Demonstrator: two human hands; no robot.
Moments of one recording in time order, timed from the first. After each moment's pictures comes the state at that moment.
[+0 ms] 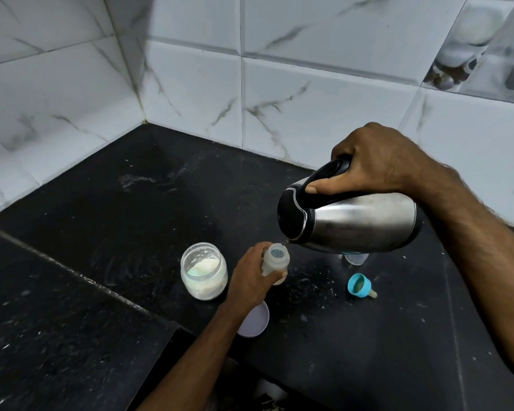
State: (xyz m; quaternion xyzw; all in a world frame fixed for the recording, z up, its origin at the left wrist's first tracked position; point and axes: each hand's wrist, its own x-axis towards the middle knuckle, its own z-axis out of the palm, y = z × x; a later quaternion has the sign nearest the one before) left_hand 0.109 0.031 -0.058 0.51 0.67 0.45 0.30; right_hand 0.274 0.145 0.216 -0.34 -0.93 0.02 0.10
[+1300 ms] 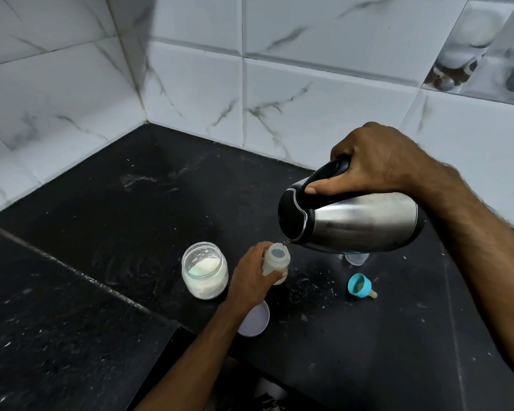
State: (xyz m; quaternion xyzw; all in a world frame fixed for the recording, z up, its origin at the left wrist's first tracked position) left_hand 0.107 0.033 -0.059 0.51 0.68 0.44 0.30; right_hand 0.273 0.143 0.218 -0.34 -0.94 0.01 0.10
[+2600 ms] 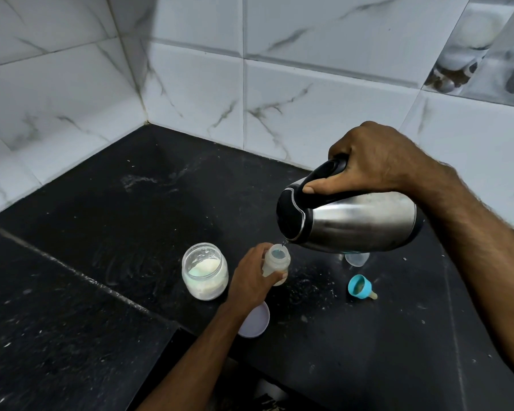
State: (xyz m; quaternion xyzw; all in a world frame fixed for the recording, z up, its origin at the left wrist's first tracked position) left_hand 0.108 0.033 -0.062 0.51 0.68 0.45 0.30; right_hand 0.269 0.143 0.219 -0.34 -0.94 0.01 0.10
